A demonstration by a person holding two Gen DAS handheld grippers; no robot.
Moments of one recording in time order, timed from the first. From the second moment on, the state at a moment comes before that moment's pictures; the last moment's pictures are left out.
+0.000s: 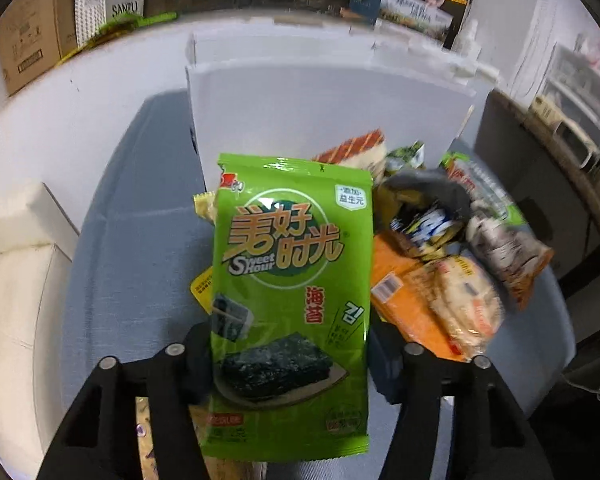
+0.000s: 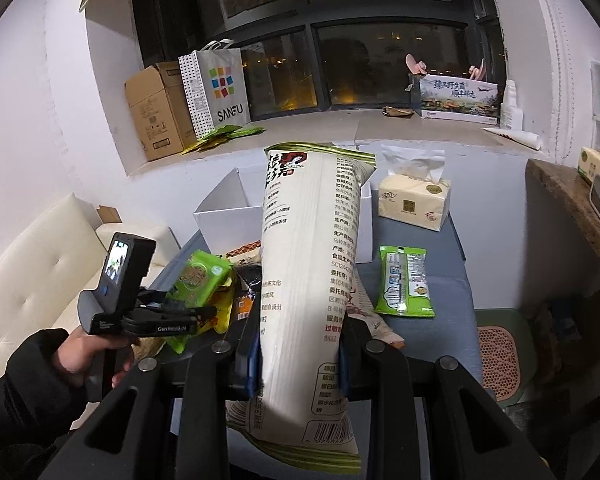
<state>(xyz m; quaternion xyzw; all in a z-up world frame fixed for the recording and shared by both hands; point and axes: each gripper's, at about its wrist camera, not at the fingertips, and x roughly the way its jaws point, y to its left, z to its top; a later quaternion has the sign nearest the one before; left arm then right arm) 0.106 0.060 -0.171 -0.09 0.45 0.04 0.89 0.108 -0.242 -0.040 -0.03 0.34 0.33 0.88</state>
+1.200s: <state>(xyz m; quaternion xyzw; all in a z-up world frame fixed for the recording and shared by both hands) 0.316 0.143 -0.087 -0.19 0.41 0.06 0.89 0.371 -0.070 -0.053 -0.11 0.42 0.32 0.84</state>
